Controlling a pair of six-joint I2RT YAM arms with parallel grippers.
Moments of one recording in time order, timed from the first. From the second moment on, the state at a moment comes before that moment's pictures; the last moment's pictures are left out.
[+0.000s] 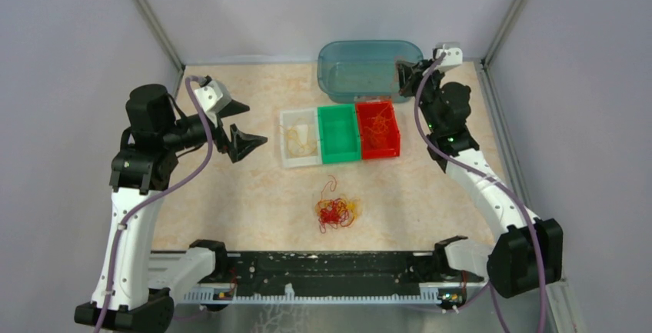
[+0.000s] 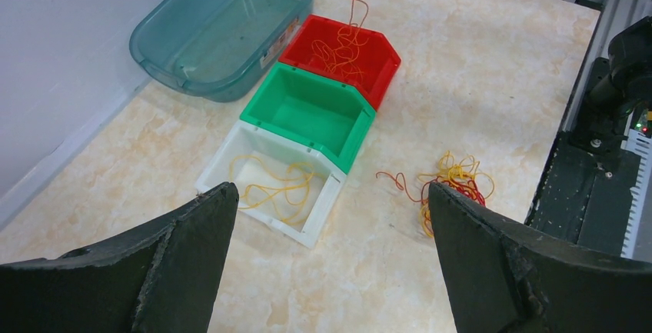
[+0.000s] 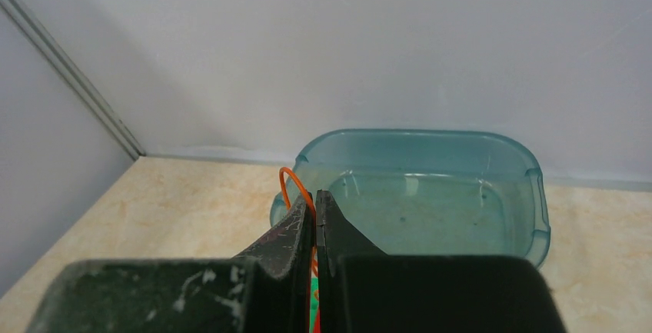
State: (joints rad) left arm -0.14 0.95 1.33 -0.69 0.85 0.34; right arm 0.28 1.17 0.94 0.43 -0.02 0.24
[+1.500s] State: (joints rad) left arm -0.14 0.96 1.33 -0.70 0.85 0.38; right arm 0.39 1.77 0.93 0.23 0.13 0.43
